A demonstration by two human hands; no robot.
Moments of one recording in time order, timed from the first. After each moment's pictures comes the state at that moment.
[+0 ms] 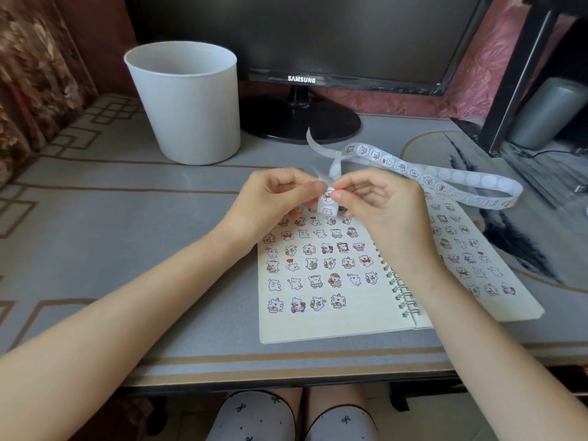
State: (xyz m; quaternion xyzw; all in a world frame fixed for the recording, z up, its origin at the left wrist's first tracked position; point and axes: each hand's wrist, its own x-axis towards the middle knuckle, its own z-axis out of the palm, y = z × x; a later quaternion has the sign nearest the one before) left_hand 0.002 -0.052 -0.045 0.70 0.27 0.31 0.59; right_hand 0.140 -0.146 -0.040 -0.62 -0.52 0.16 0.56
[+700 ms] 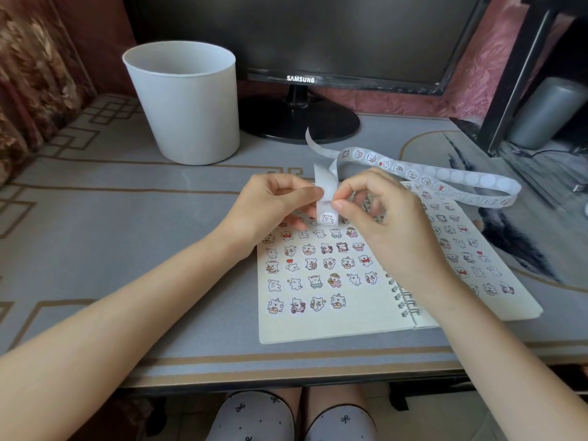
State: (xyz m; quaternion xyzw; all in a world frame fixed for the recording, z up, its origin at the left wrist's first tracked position) left_hand 0.004 -0.051 -0.046 0.67 0.29 0.29 0.62; right_hand 0.131 -0.165 -0.029 -0.67 -0.59 0.07 0.44
